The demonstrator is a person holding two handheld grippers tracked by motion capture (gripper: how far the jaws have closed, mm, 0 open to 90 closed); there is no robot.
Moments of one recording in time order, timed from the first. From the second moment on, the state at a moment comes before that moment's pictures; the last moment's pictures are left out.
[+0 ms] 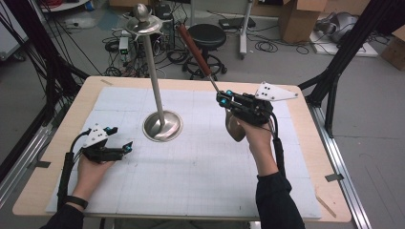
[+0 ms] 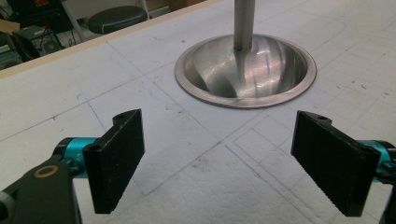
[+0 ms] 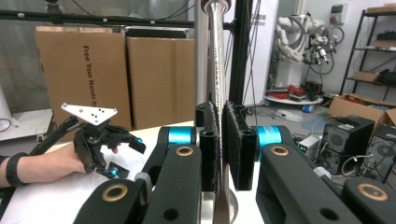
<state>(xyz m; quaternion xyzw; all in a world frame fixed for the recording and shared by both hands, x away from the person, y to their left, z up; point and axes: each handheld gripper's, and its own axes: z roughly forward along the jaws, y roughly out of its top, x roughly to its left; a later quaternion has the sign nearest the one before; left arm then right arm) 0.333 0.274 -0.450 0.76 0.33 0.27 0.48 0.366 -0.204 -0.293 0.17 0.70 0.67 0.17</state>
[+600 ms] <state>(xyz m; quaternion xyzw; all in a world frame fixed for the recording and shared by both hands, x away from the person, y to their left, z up) 0.333 0.274 -0.450 0.76 0.33 0.27 0.48 0.374 -0.175 -0.291 0.16 0.70 0.68 0.16</state>
